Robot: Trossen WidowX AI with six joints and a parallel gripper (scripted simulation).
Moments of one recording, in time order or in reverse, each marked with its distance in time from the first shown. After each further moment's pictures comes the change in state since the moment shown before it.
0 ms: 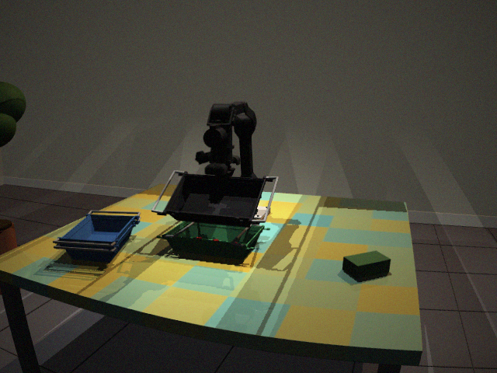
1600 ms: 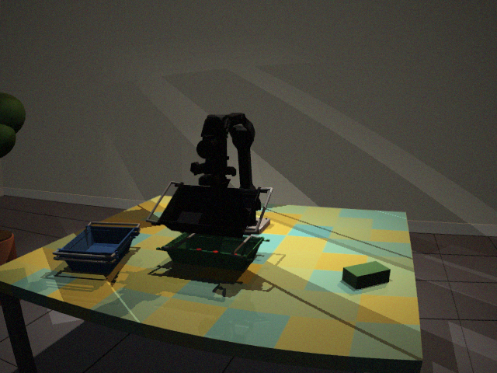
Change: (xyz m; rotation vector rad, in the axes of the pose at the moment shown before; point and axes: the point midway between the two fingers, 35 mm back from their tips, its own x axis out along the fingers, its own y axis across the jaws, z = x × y) arm -0.001 -0.001 0.015 0.040 0.001 0.004
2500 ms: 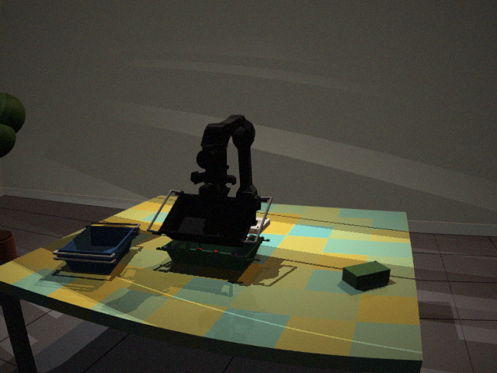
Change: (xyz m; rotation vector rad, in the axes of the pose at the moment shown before) arm 0.030 0.000 0.000 0.001 0.000 -0.009
